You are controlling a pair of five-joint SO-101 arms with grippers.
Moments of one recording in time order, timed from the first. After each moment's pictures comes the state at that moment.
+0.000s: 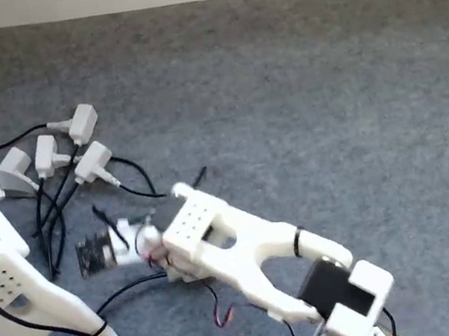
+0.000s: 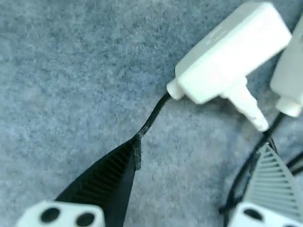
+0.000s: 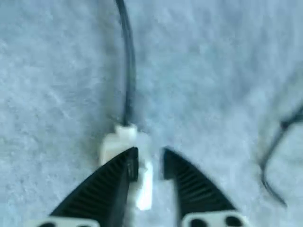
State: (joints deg) left arm -41.9 42.6 -37.8 84.0 -20.0; right arm -57.0 6.3 17.5 62.8 50.8
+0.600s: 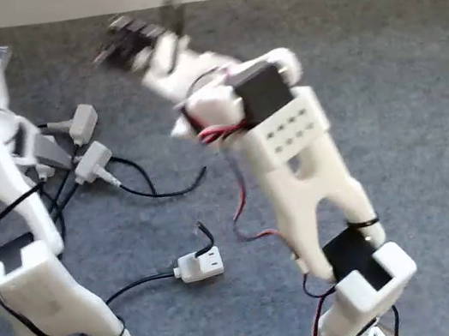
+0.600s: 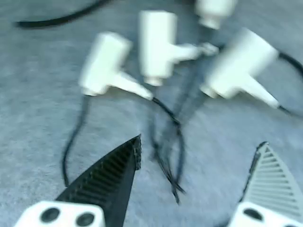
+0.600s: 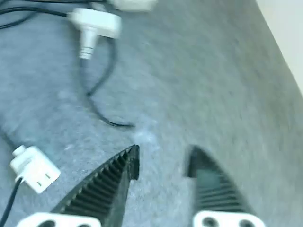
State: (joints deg) left arm -27.5 27.3 -40.8 100.5 -24.0; right arm -34.5 6.2 -43.6 98.3 32.5
